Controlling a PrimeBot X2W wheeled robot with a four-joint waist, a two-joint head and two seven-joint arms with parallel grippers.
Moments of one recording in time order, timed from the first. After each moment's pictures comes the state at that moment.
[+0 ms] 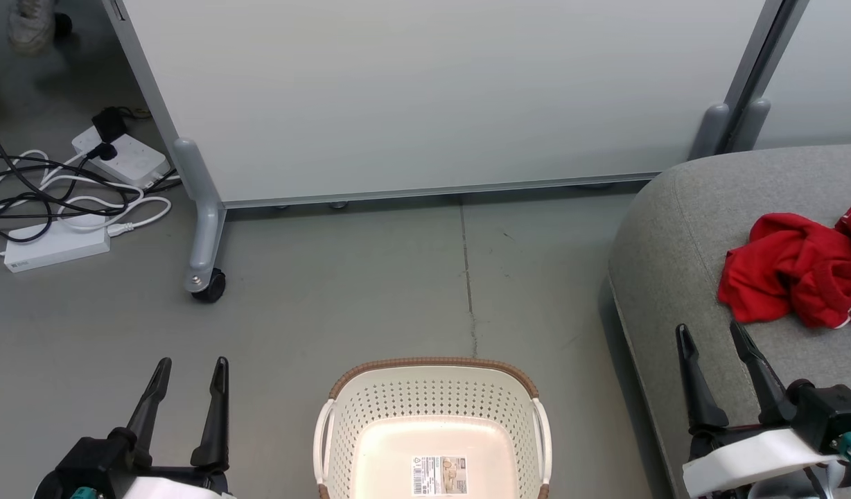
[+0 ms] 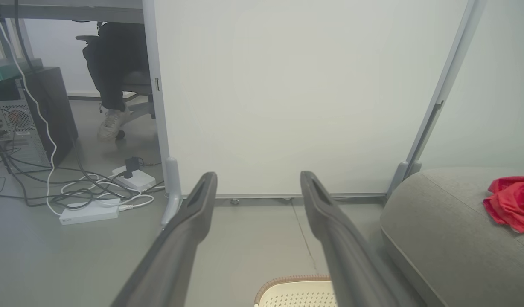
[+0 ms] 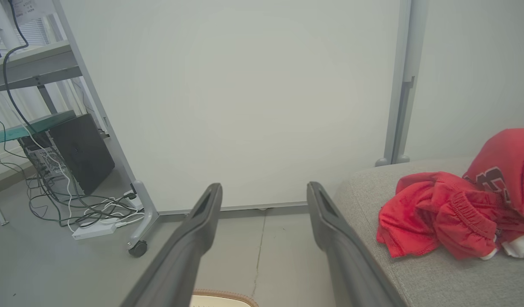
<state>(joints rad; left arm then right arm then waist) 0.08 0.25 -0.17 0.07 -0.43 0.06 -0.26 -0.01 -0.05 0.01 0.11 0.22 0.13 -0.17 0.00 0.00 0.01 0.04</state>
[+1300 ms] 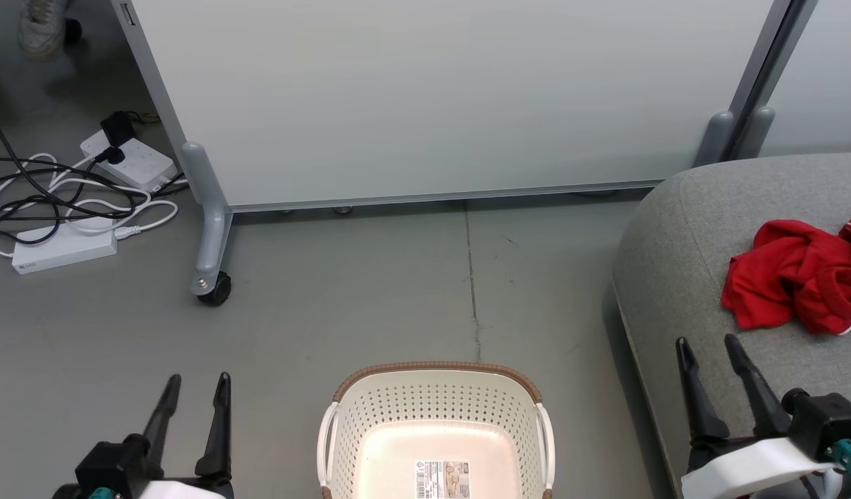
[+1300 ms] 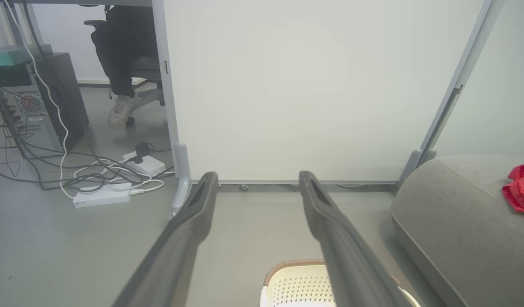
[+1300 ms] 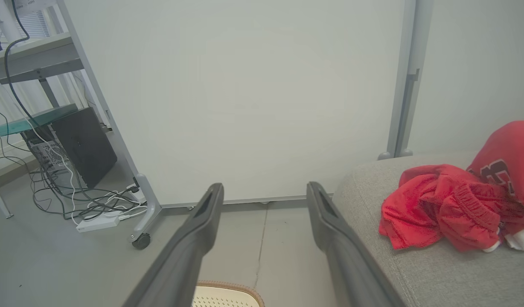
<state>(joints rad) 0.06 0.22 -0.16 0.18 -0.40 0.05 -0.26 0.02 -0.04 0.01 0.11 0.22 0.13 -0.15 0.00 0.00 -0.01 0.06</state>
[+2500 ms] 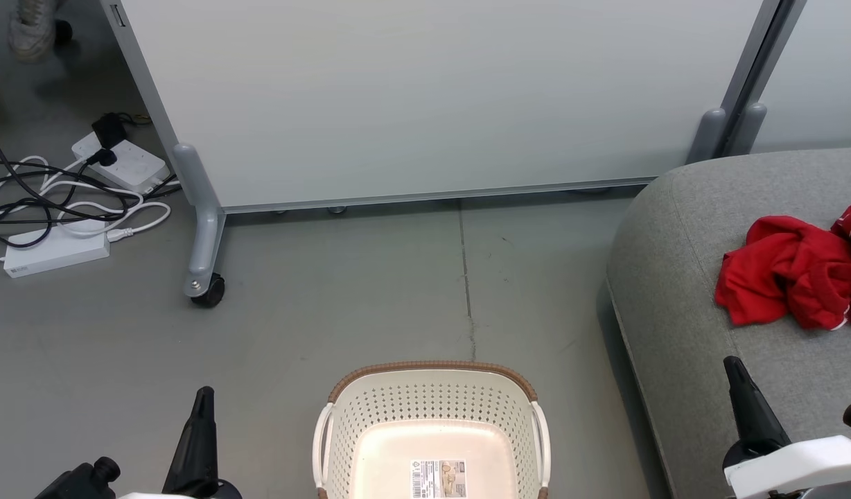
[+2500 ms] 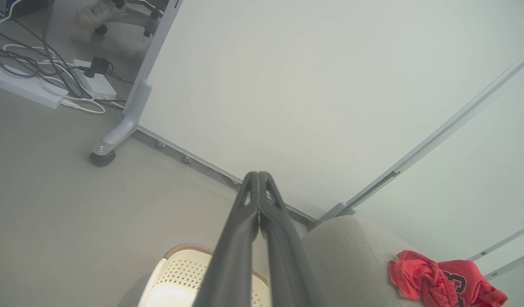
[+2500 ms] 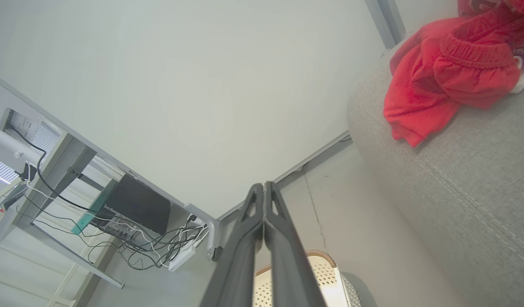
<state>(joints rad) 0.12 0.14 -0.13 0.11 -0.86 -0.01 -0.21 0.03 -0.08 -0.03 0.15 0.79 0.13 -0.01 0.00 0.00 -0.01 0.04</state>
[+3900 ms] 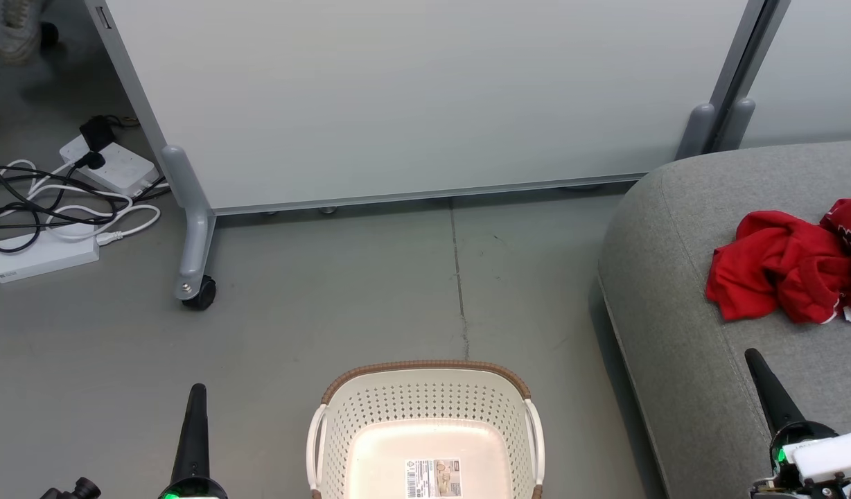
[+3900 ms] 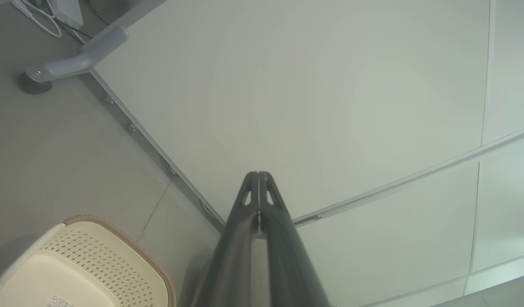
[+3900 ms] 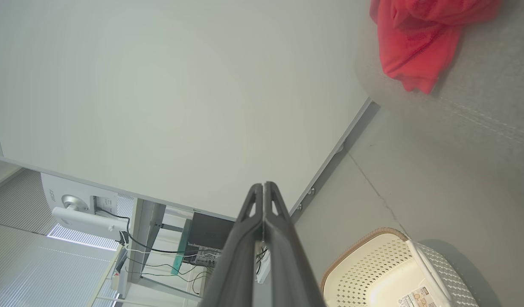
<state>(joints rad) 0.16 0.09 -0.09 0.01 -1.27 -0.07 -0.17 0.01 -0.10 -0.10 0.15 1.28 0.13 0.15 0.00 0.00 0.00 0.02</state>
